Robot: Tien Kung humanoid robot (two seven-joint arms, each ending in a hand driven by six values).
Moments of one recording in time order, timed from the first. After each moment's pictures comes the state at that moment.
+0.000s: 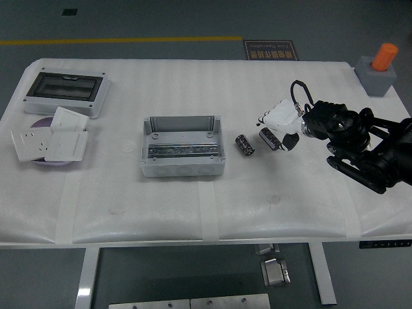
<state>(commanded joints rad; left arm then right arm) -0.02 0.19 -0.94 -0.18 1.26 -0.21 0.32 1.01 -0.40 0.19 0.86 -2.12 0.14 0.05</state>
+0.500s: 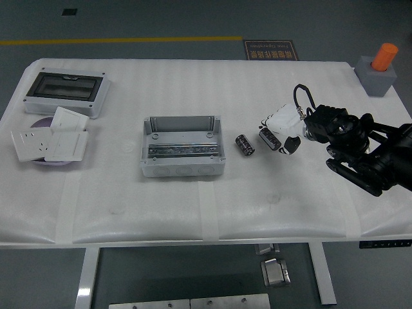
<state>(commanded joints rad) -0.03 0.20 -0.93 -0.18 1.27 -0.21 0.32 1.00 -0.37 0.20 0.82 -2.10 0.12 0.06</state>
